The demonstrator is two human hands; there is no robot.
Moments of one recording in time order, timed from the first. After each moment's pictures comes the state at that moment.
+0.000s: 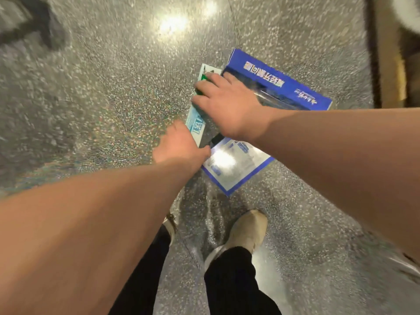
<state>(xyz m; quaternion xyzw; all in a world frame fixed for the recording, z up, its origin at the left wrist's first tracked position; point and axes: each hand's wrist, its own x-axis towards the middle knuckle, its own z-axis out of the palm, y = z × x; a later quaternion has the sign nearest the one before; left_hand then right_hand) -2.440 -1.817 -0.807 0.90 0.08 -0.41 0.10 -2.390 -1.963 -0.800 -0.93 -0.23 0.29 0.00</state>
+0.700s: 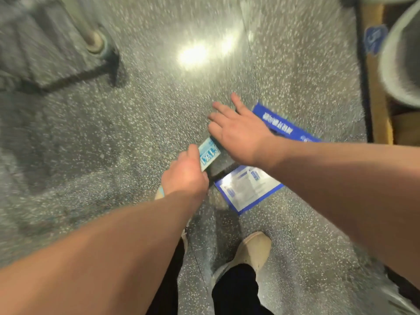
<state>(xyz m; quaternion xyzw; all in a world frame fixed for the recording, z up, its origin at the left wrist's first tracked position) -2.414 -1.772 -0.698 0.92 0.06 -0.37 0.10 -2.343 -1.926 -0.691 -0.90 -0.34 0.26 -0.08</state>
